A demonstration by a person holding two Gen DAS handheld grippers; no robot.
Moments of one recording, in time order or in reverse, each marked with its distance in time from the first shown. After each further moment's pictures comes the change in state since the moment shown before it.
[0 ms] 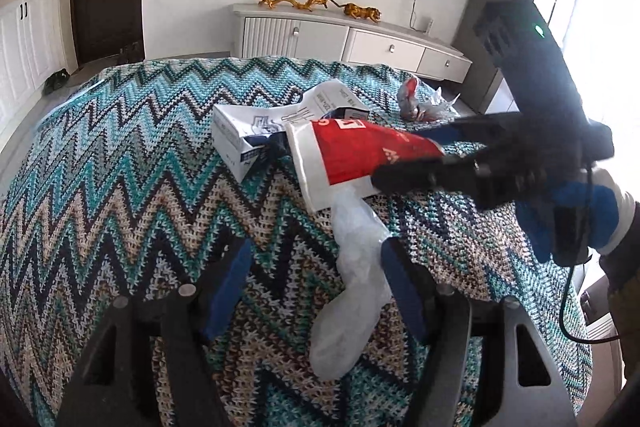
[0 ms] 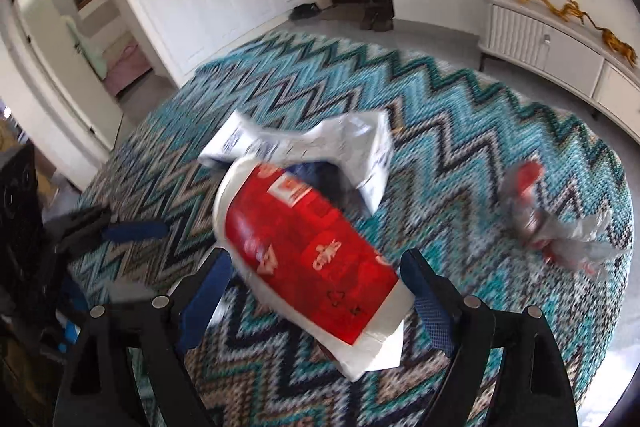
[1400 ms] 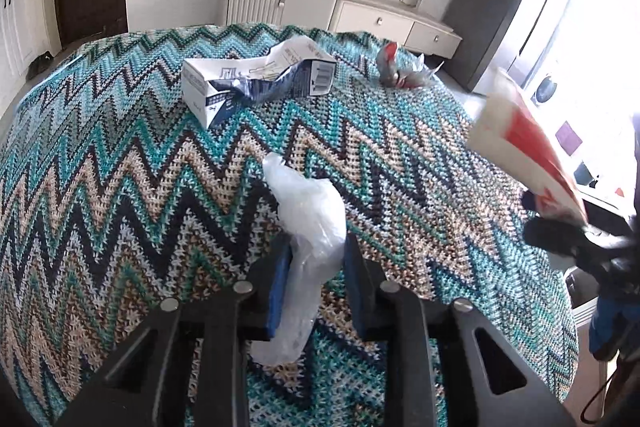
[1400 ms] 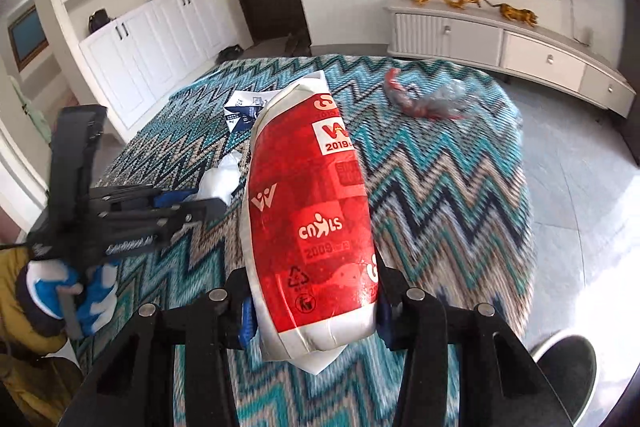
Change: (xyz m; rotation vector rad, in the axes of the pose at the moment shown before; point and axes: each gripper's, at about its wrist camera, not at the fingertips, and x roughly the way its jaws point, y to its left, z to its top) left arm 0.007 -0.014 -0.006 -0.002 0.110 -0.060; right arm -0.112 0.054 -0.120 0.245 -0.179 -0.234
